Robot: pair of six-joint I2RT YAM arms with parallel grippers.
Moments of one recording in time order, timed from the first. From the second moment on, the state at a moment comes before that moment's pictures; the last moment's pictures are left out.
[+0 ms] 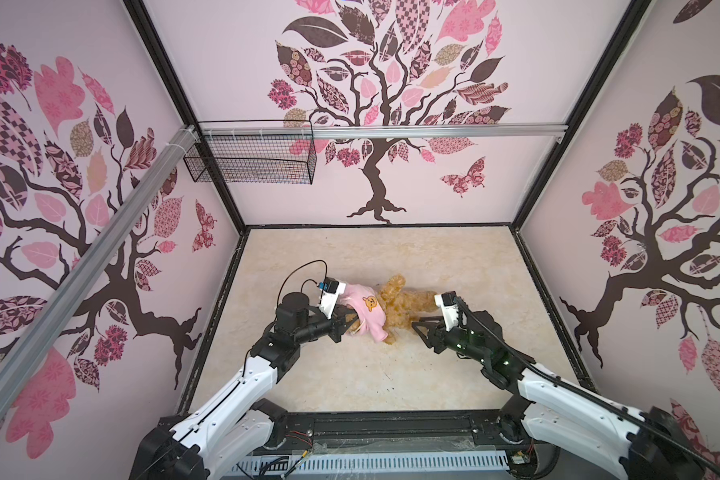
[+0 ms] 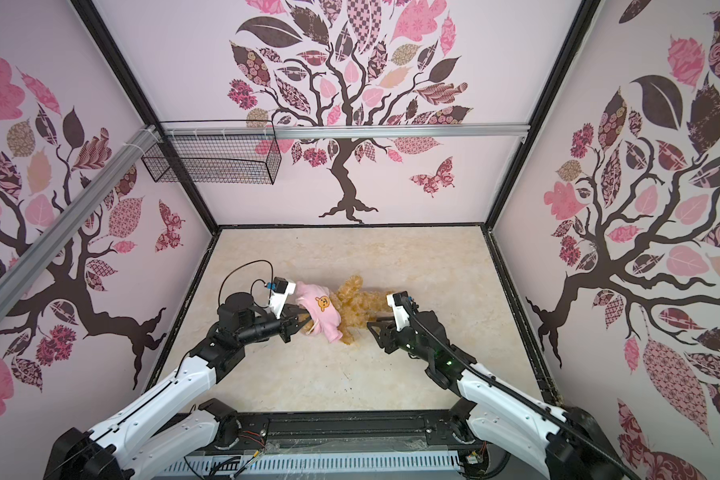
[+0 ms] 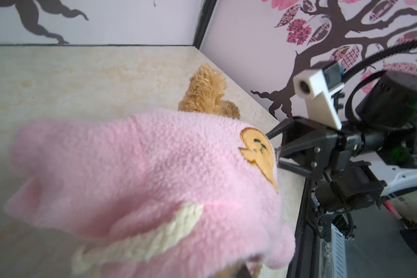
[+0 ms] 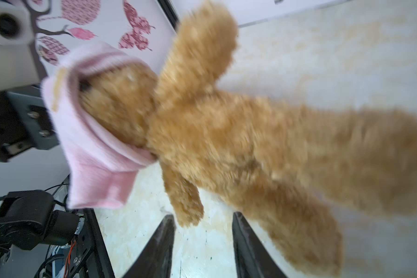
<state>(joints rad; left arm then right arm) -0.46 0.92 0.52 0.06 0.60 -0.15 0.65 0.84 0.38 0.21 -0.26 0.43</state>
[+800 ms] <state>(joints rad) -0.48 0.79 0.54 0.02 0.77 0.31 0.63 1.06 0.71 0.21 -0.83 0.59</state>
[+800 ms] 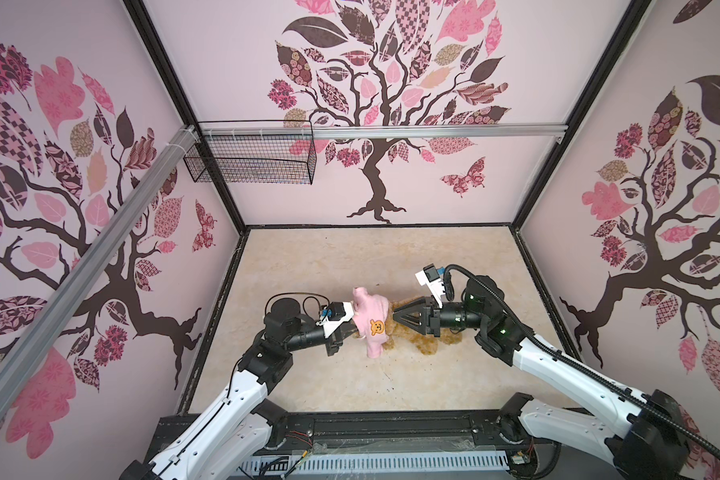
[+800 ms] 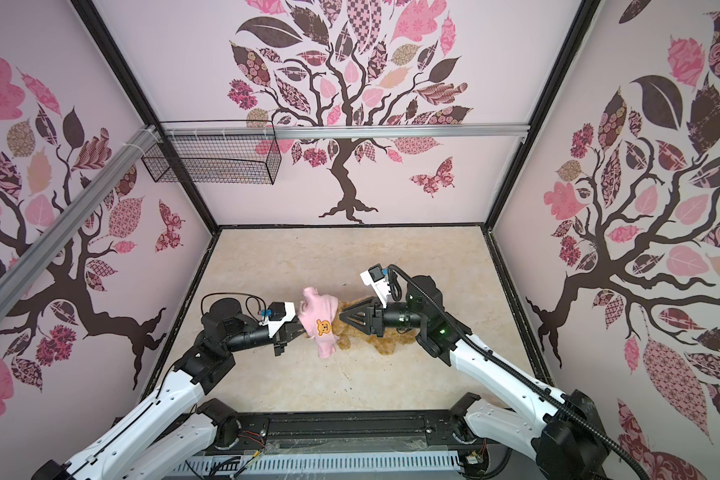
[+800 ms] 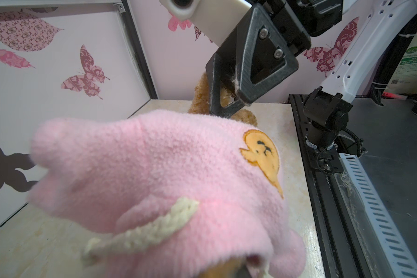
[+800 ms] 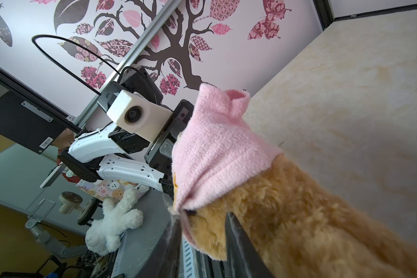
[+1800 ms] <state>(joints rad) -0.49 0.80 0.54 -0.02 0.74 0.32 0.69 1.16 0.71 0.30 -0.68 0.71</state>
